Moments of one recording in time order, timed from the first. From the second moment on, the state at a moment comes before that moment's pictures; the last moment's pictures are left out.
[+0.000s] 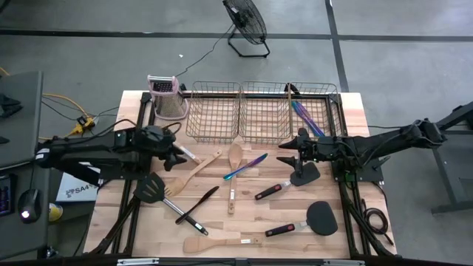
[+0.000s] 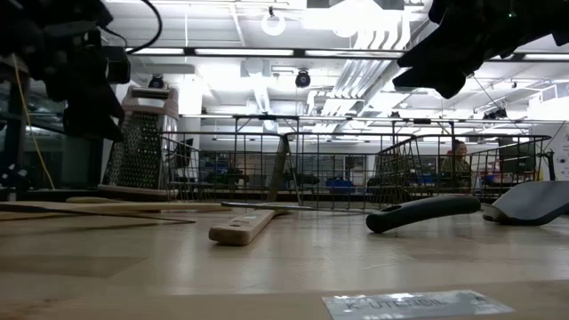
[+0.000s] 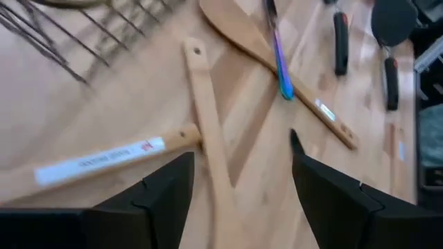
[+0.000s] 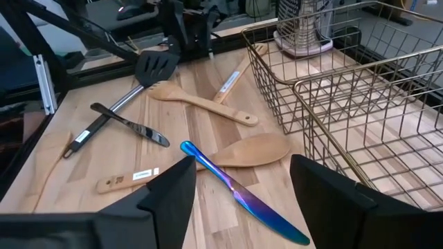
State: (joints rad) left arm 0.18 0.52 0.40 -0.55 0.15 -0.57; right arm 0.12 0.84 0.44 0.06 0.25 0.29
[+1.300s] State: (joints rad) left arm -0.53 1.32 0.82 -0.65 -0.06 -1.14; right arm 0.12 0.84 0.44 0.06 0.25 0.29
